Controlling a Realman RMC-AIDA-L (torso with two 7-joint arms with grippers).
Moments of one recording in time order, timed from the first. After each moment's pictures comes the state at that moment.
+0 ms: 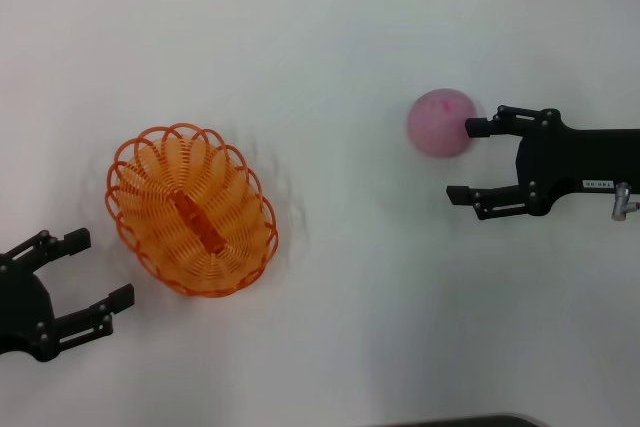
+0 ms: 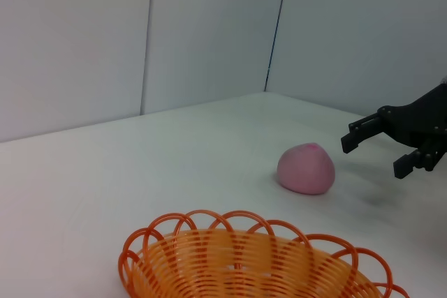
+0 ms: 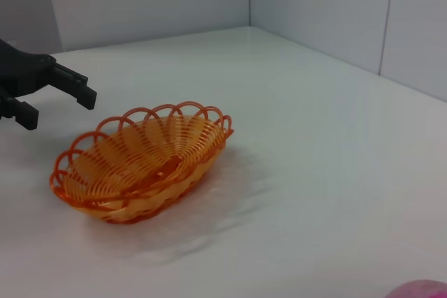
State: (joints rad) left arm -0.17 -2.16 0.37 0.72 2.18 1.74 -0.97; right arm 0.39 2.06 -0.70 -0.67 -2.09 -1.52 1.09
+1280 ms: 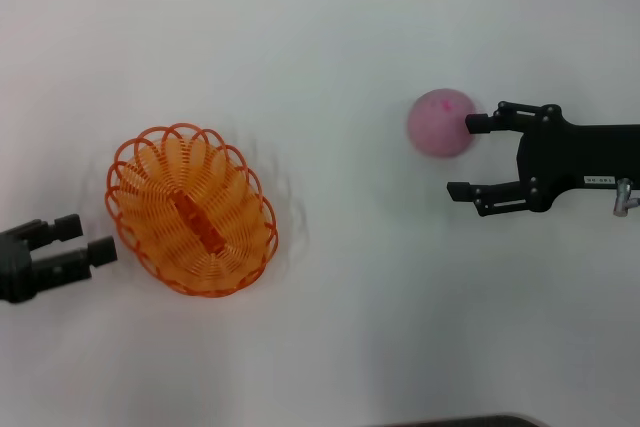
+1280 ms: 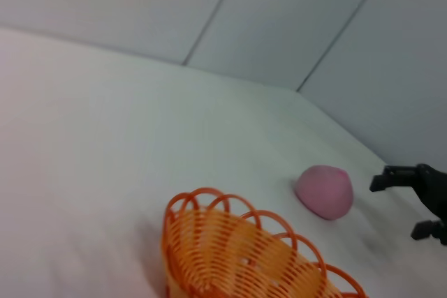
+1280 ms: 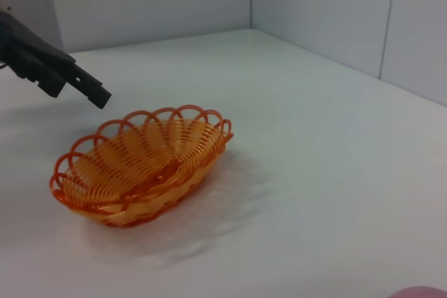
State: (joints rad) left arm -0.28 -2.11 0.38 0.78 2.24 1.76 -1.59; right arm 0.40 2.06 -0.70 -0.68 -2.09 -1.52 1.10
